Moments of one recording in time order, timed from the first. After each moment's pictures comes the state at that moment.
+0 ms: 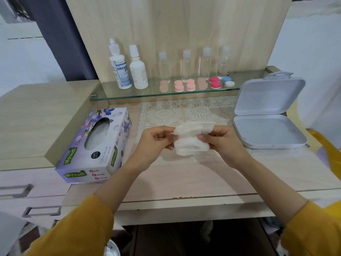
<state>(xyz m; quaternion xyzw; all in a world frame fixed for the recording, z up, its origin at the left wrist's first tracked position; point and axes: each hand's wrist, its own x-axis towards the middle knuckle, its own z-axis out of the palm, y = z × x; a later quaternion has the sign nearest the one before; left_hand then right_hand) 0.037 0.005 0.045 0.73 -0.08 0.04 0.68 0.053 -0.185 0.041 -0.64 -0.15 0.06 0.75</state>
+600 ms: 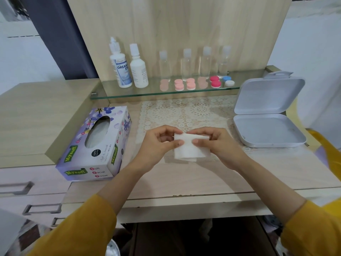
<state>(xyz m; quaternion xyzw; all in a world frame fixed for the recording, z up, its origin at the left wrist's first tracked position) 0.033 0.001 0.040 0.74 -0.09 0.04 0.66 0.052 -0.183 0.036 -0.69 -0.15 0.11 0.70</state>
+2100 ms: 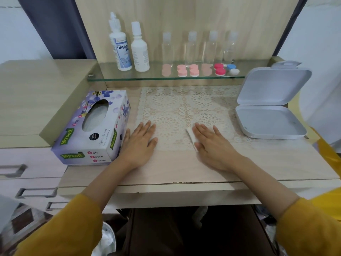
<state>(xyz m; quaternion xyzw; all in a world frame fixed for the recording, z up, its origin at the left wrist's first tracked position) 0.036 0.052 -0.010 0.99 -0.04 -0.04 0.13 0.044 -0.181 0.007 -0.97 -0.24 0.05 0.05</state>
